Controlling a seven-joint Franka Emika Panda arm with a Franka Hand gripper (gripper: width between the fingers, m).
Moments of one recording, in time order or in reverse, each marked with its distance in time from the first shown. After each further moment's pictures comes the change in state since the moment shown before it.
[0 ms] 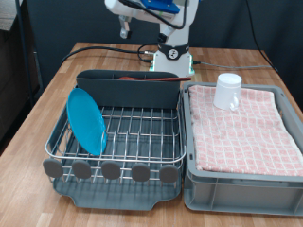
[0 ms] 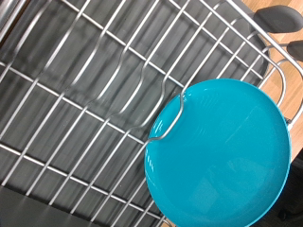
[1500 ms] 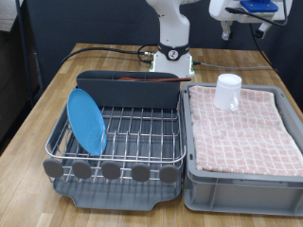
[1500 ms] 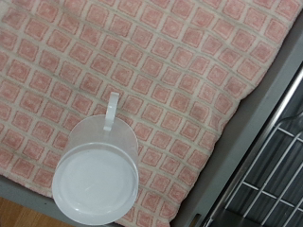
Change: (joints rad) arm 0.133 -0.077 0.276 -0.097 0.251 -0.095 0.399
